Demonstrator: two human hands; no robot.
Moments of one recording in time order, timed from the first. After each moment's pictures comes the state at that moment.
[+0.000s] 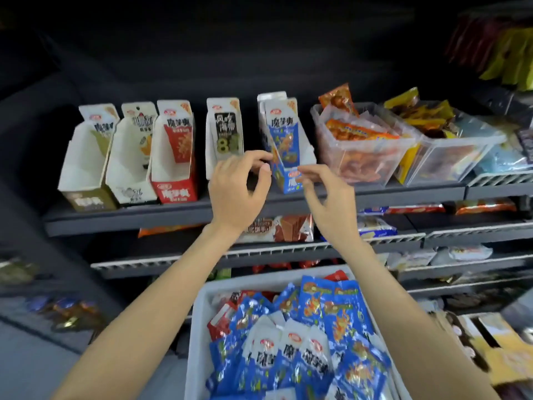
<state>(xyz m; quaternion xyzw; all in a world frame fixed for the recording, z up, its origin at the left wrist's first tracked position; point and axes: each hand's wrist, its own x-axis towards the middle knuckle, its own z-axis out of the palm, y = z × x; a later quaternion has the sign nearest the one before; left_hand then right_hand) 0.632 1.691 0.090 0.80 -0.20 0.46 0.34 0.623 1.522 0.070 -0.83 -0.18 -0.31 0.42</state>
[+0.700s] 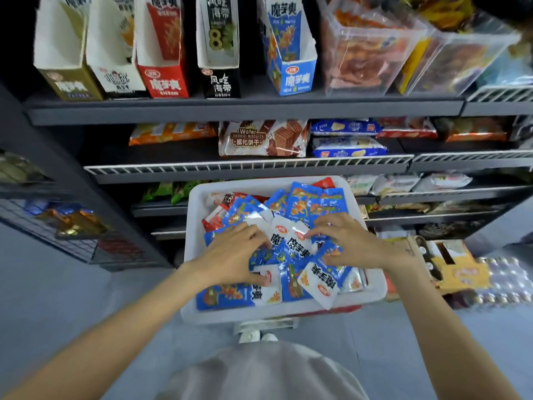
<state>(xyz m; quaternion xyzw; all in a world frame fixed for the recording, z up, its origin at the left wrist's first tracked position) 0.442 1.704 -0.050 0.95 -0.28 -0.12 0.10 0.473 1.432 -0.045 -0.93 -0.24 0.24 0.17</state>
